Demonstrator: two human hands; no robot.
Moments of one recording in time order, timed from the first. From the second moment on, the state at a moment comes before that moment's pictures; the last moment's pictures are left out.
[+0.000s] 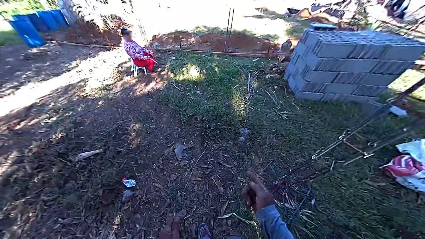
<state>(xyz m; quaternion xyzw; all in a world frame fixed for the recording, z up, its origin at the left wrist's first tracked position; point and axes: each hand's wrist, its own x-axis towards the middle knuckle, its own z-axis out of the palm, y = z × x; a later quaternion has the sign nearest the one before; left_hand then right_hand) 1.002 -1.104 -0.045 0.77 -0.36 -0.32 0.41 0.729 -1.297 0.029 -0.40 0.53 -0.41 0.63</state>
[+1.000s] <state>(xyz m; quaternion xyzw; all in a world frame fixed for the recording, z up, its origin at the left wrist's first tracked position) 1.014 -1.577 -0.018 0.64 -0.59 -0.25 0.41 0.748 -1.524 -0.170 -0.51 0.63 0.22 0.55</state>
